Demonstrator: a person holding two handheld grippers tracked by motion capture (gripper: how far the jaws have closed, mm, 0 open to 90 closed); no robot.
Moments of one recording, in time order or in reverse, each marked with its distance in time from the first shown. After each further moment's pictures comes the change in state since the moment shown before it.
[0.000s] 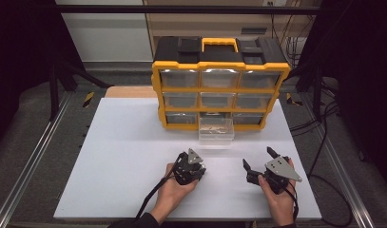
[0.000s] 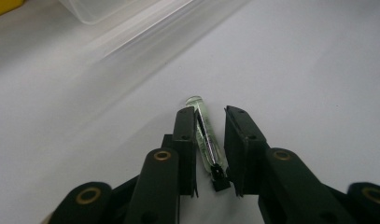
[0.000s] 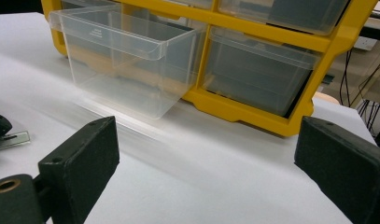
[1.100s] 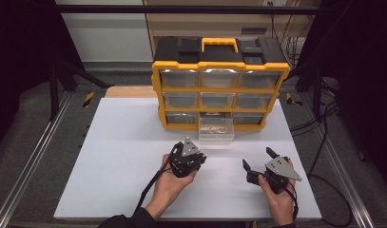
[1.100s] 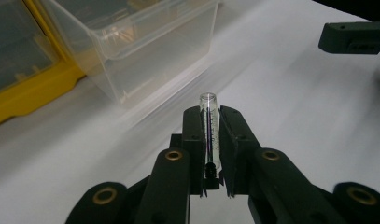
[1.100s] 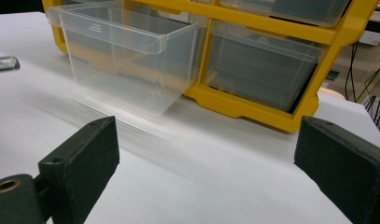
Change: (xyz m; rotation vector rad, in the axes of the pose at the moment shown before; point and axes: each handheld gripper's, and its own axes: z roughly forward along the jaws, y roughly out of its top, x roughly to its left) left arm 0.002 0.034 -0.044 -0.155 -0.001 0.030; right arm -0.002 -0.004 0.002 0.008 0.011 0.016
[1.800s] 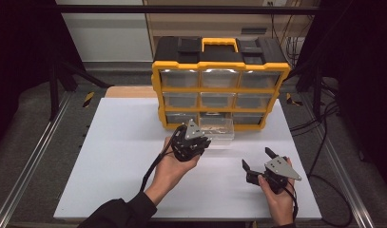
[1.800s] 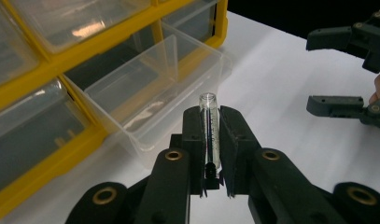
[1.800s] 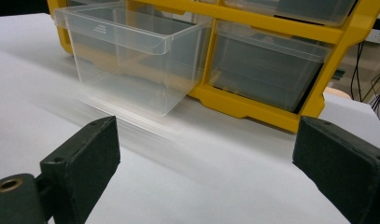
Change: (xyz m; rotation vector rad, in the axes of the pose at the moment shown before) left arm 0.009 0.055 -0.016 -0.046 0.000 0.062; right arm 0.001 0.000 0.000 0.002 0.016 0.006
